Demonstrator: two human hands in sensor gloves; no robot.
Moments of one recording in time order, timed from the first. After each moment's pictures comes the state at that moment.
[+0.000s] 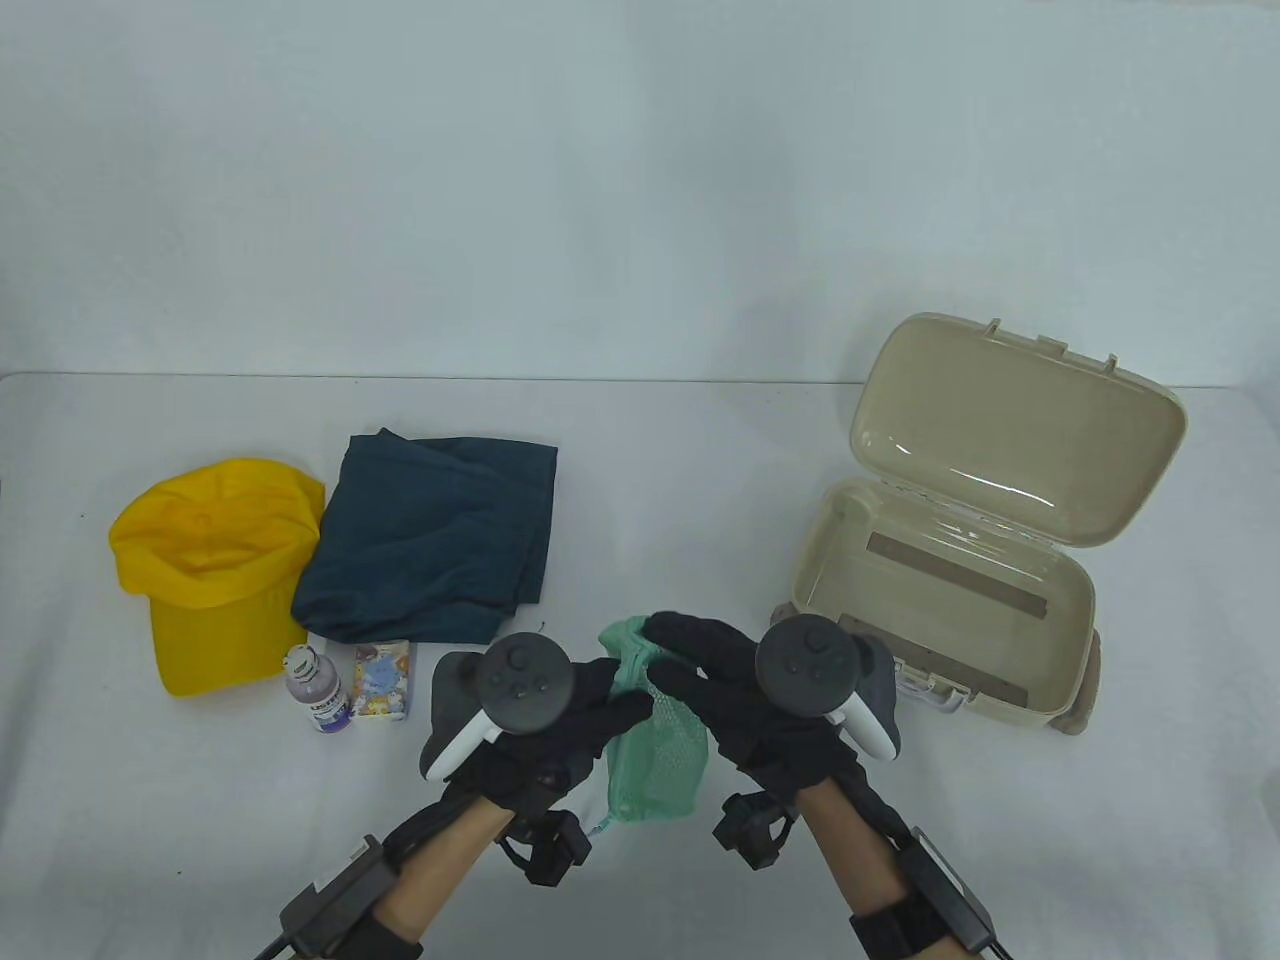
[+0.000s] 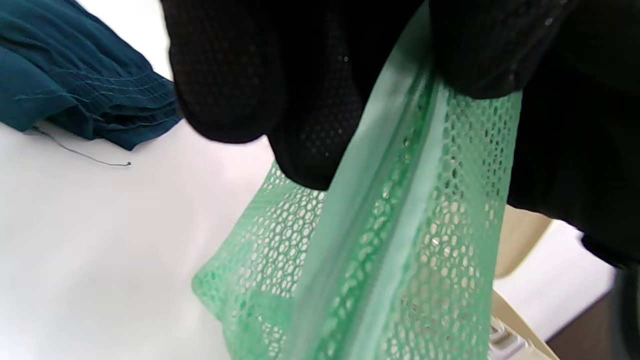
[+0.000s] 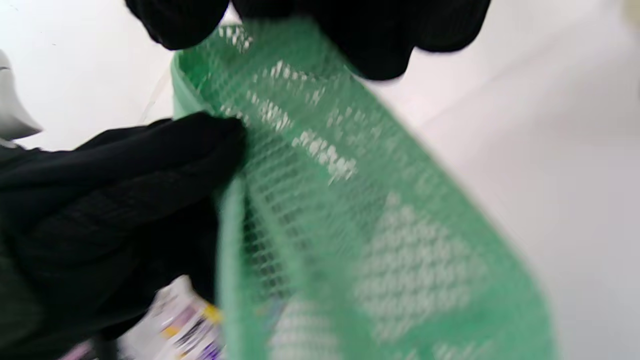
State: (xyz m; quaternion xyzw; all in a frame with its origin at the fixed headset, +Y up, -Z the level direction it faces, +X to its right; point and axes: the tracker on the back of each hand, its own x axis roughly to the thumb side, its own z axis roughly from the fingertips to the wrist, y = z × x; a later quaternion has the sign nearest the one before) left_hand -0.114 -0.670 -0.305 -0.08 -0.14 0.33 0.93; right_hand 0.105 -0.641 -0.308 0.18 0.01 0.92 0.34
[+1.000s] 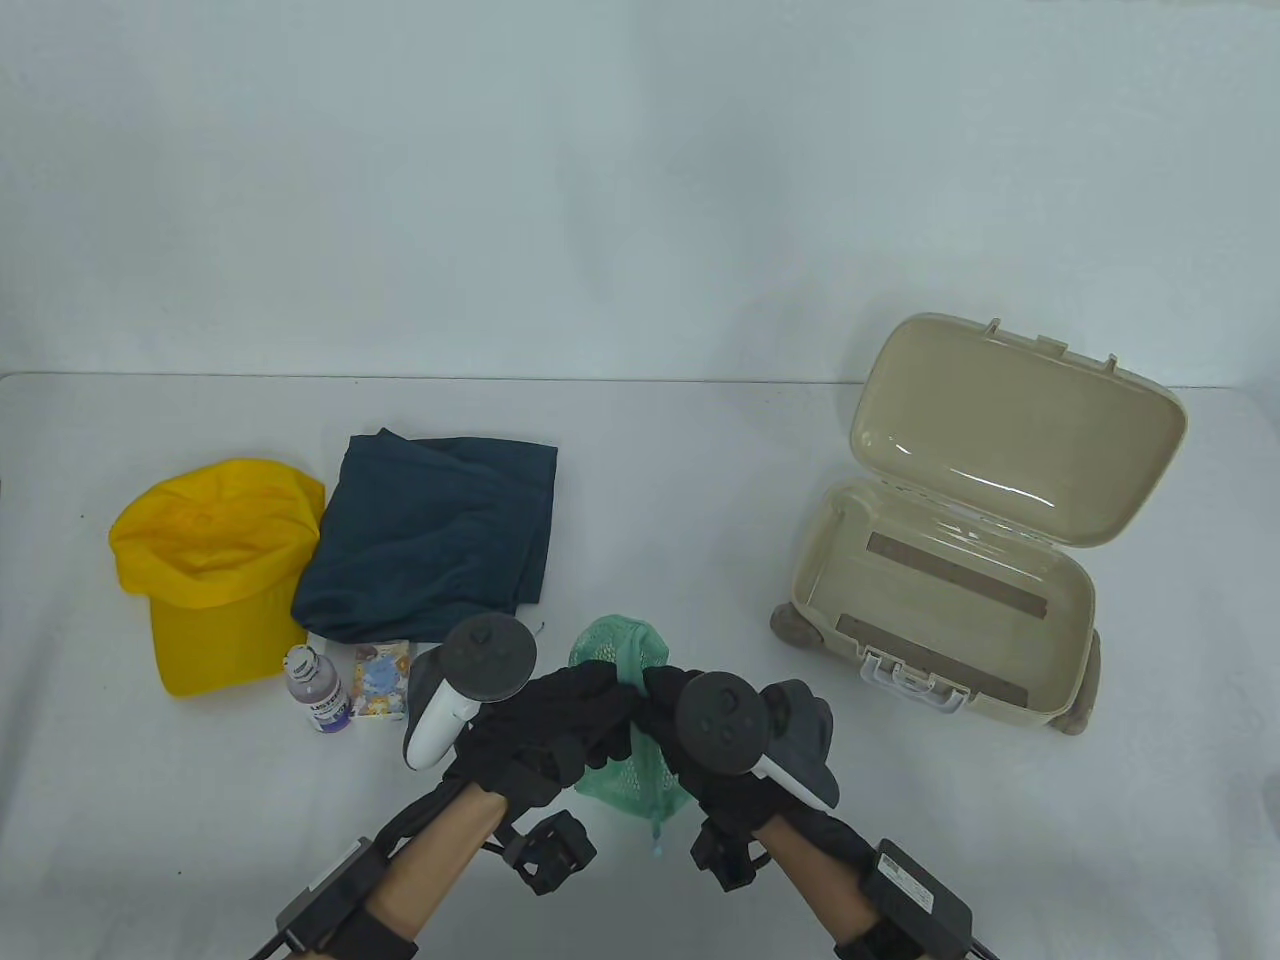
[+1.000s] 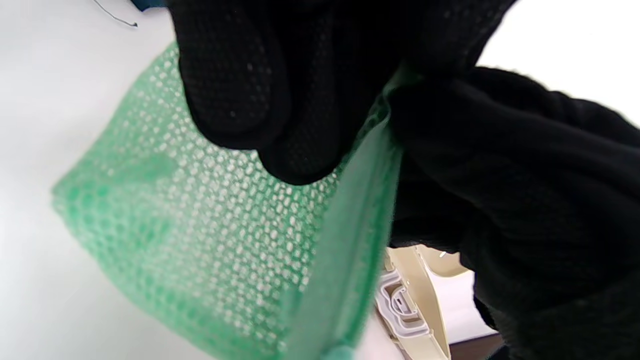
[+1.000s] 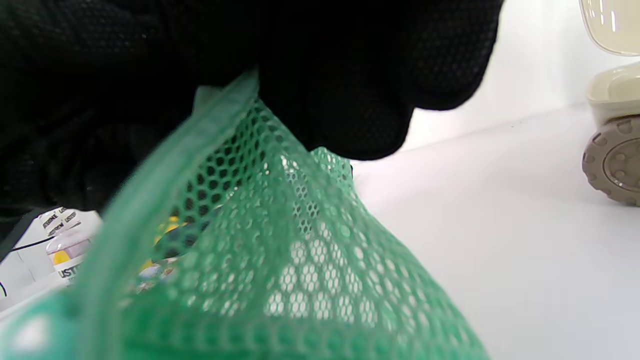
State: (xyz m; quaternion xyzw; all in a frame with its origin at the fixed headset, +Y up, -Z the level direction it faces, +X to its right) left_hand -0.122 -0.692 -0.311 -0.19 -0.13 0.48 0.85; right_hand 0.069 -0.661 -0.290 0.18 -0.02 0.96 0.19
